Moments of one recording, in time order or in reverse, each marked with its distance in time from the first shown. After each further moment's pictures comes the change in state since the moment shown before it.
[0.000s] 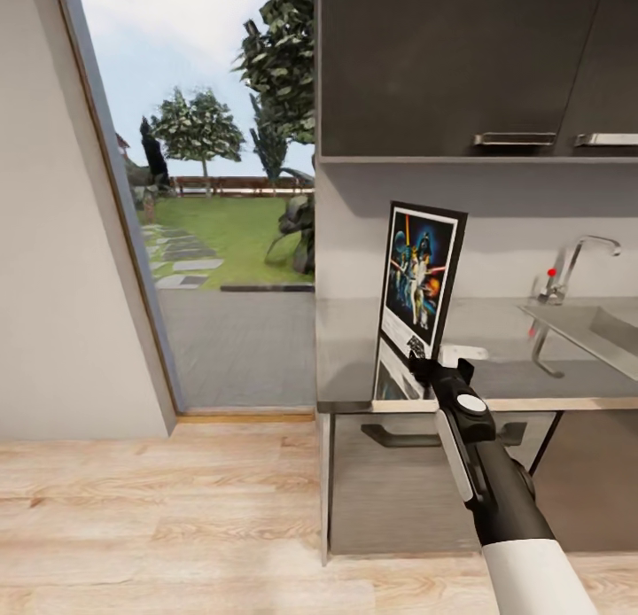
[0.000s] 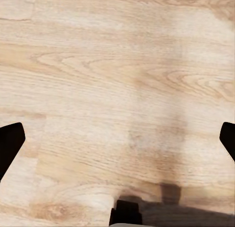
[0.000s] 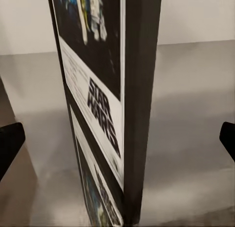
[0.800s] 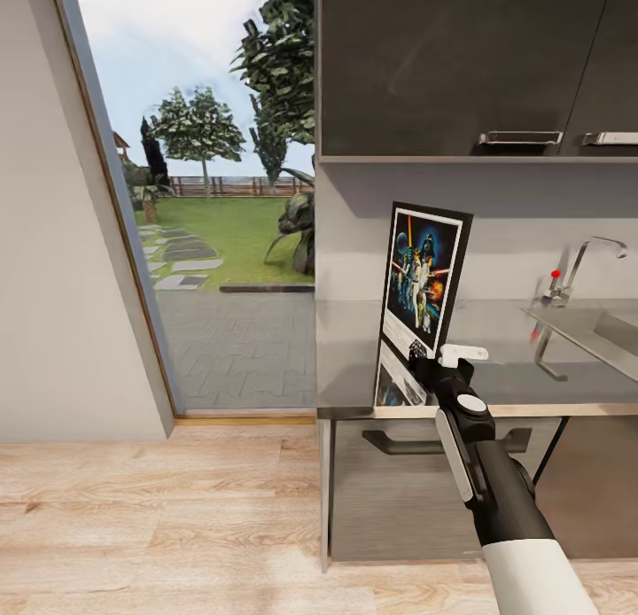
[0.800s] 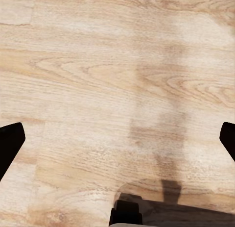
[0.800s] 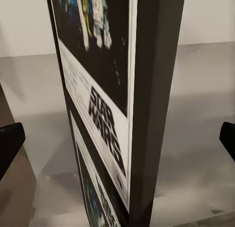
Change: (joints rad) left arm 0.000 0.000 0.000 0.000 0.000 0.000 0.000; right arm -0.001 0.000 0.000 0.000 0.000 0.000 0.000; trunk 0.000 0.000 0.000
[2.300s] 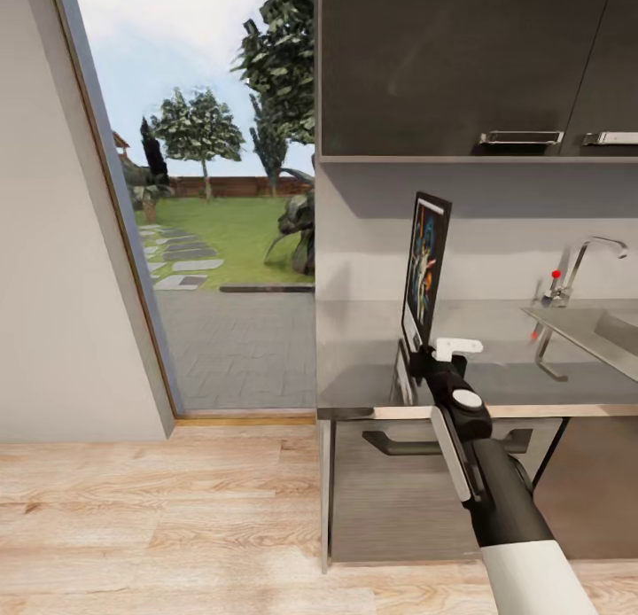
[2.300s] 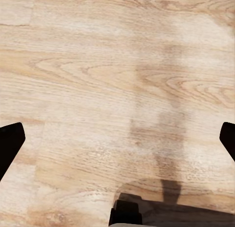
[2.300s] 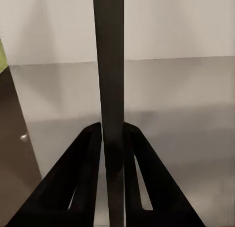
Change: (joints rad) left arm 0.000 0.000 0.000 0.000 0.000 0.000 -0.001; right arm 0.000 0.002 0.049 -0.062 0.000 0.041 -0.005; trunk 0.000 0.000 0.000
